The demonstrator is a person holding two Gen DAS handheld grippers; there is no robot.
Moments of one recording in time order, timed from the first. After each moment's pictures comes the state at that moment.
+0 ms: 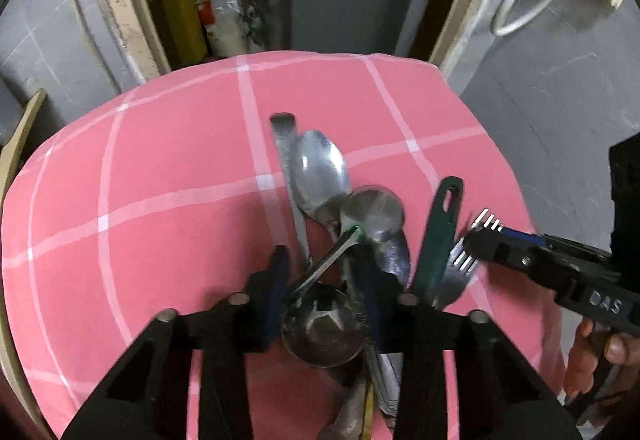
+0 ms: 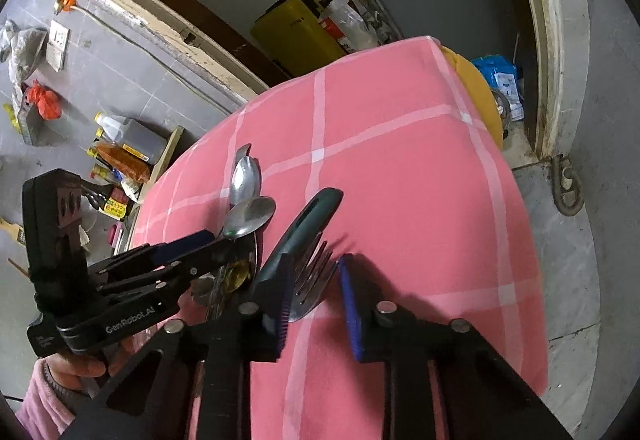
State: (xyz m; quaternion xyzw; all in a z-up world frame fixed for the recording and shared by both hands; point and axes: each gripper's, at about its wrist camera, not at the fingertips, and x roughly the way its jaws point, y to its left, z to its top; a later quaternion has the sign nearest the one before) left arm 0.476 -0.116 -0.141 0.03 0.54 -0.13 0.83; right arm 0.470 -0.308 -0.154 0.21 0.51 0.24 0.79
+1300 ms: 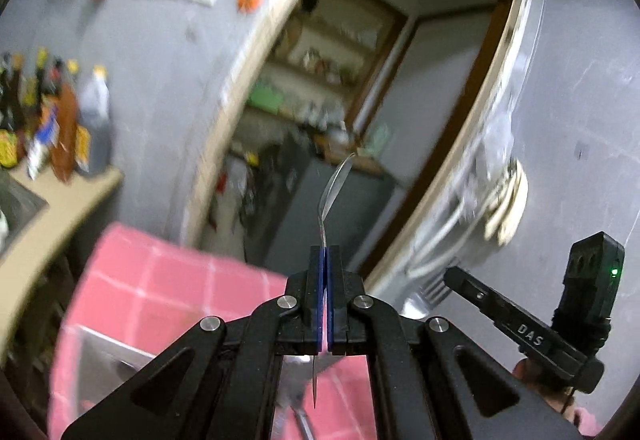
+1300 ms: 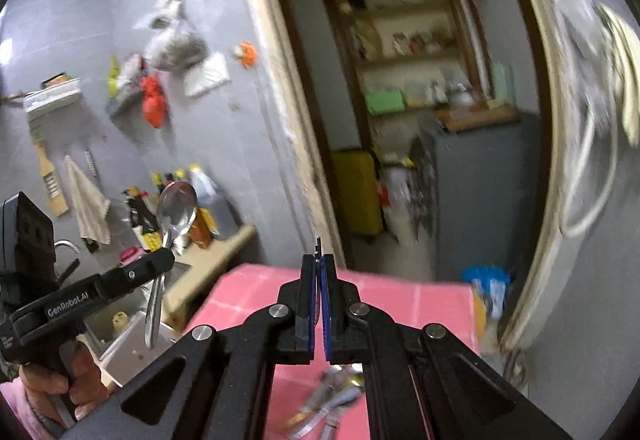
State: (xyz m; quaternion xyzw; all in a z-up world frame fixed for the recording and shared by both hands) left arm 0.304 0.007 0.087 -0.21 0.17 -0.12 0.96; right arm 0.348 -0.226 0.086 0.04 0.23 0.28 0.93
